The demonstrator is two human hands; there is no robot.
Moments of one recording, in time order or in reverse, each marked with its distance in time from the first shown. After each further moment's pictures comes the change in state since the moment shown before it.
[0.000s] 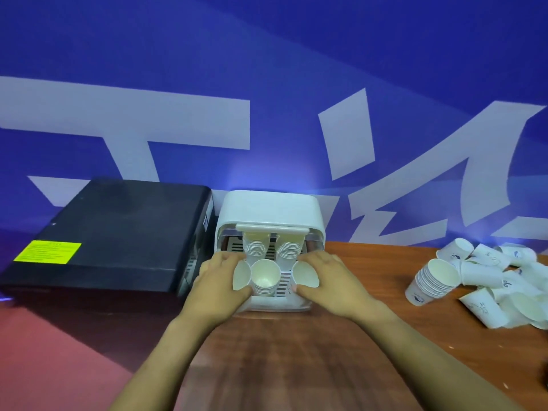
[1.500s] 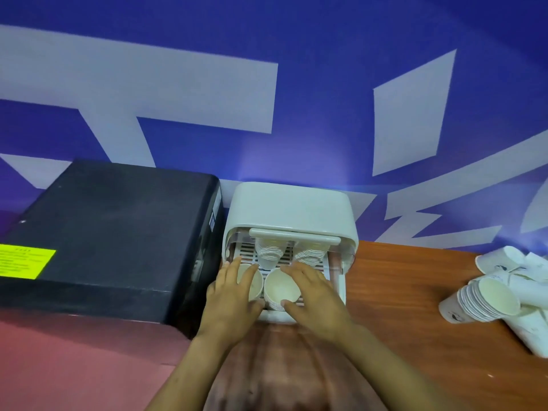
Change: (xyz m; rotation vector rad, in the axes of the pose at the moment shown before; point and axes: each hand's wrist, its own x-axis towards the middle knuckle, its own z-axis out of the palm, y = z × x) left_hand 0.059 -0.053 0.059 0.219 -0.107 -0.064; right_hand 0.070 0.003 0.087 0.070 -0.119 -0.008
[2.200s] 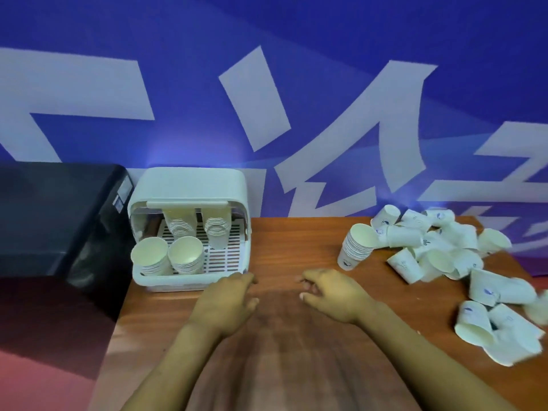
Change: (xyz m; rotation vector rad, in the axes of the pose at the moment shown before) left_hand -0.085 0.168 0.046 0.041 -0.119 0.295; right_hand -0.189 0.126 -0.101 -0.076 -0.079 0.111
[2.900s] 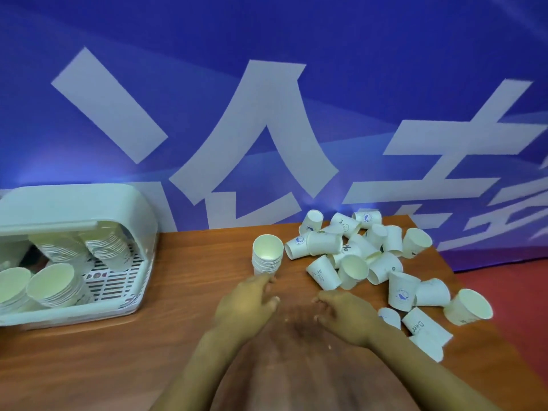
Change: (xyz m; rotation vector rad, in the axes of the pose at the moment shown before) left_hand 0.105 0.227 0.092 -0.213 -0.010 0.006; right_hand -0.100 0.228 -0.057 -0.008 0.039 0.197
